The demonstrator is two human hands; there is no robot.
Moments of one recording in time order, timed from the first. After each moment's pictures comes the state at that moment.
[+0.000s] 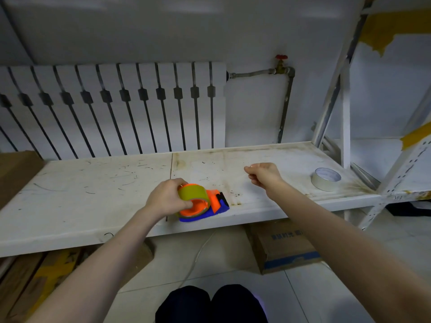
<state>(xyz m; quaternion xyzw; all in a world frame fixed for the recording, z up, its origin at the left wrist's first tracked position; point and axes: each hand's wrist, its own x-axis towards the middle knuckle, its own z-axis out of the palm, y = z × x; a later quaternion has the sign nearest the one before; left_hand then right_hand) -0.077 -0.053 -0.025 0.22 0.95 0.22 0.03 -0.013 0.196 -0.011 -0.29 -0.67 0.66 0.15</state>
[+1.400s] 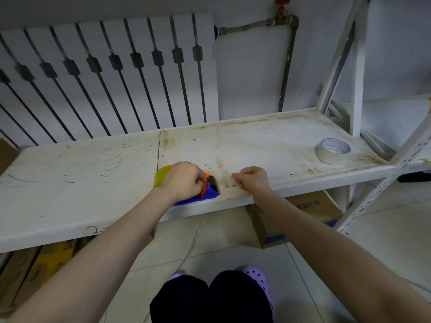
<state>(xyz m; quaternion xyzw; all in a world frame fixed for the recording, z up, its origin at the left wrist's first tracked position) -0.089 0.014 -0.045 0.40 0.92 0.05 -0.01 -0.028 0.196 -0.106 -0.35 -0.67 0.64 0.12</state>
